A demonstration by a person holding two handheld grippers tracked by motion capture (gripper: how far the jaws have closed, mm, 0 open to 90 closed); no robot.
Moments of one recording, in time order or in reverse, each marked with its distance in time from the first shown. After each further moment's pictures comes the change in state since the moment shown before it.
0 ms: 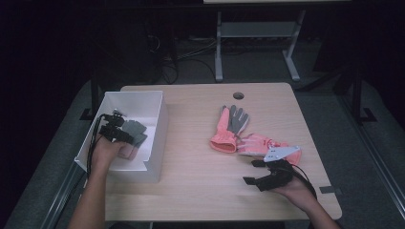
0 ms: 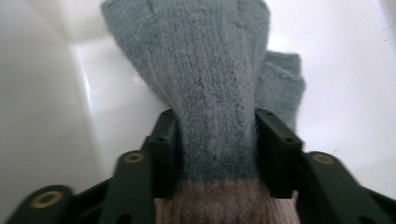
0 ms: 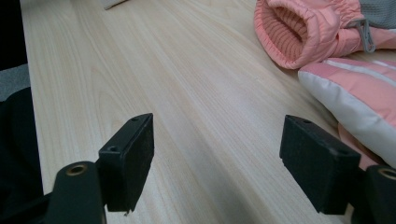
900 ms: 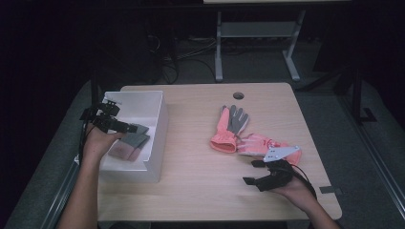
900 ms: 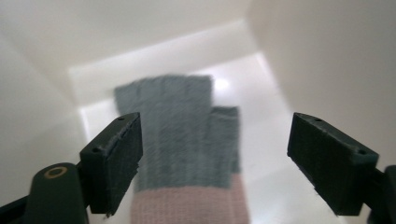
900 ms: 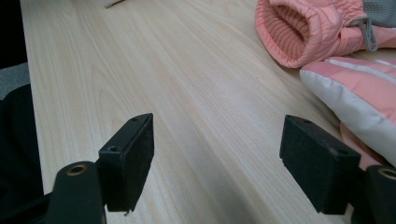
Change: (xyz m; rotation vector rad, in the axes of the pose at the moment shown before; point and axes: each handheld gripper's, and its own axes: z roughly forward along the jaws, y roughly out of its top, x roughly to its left) left arm -0.012 0.015 -0.070 -0.191 -0.128 0.068; right arm 0.000 0.000 0.001 0.007 0.001 0.000
